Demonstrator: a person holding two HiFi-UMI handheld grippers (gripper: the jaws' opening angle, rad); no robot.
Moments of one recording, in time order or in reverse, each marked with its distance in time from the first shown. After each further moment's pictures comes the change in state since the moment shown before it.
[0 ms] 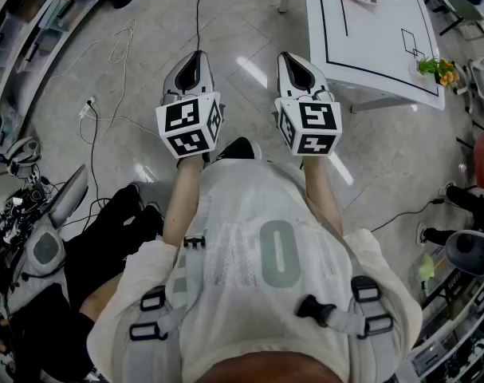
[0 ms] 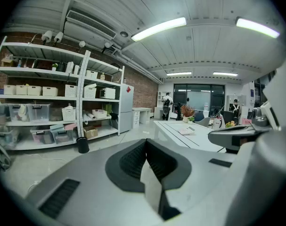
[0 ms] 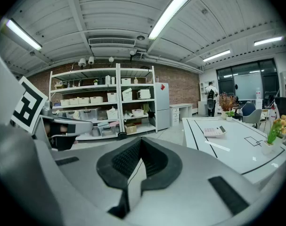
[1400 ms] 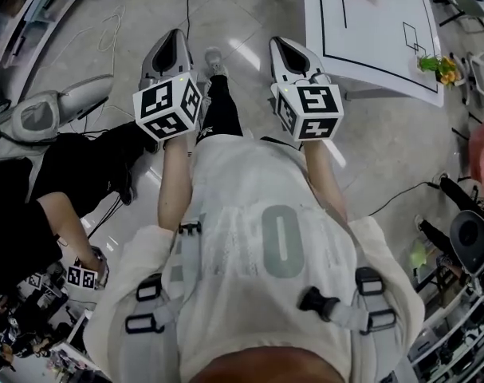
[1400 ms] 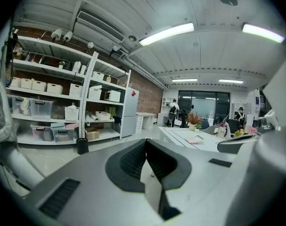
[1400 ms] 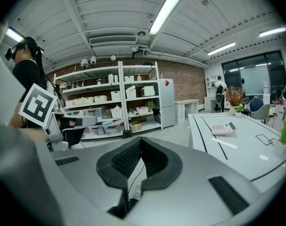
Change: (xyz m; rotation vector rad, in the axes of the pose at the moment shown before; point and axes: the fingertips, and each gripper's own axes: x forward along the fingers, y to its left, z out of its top) left arm 0.039 0.040 0.015 -0.065 -0.072 0.035; right arm 0.039 -0.006 0.000 0.023 0.032 0.081
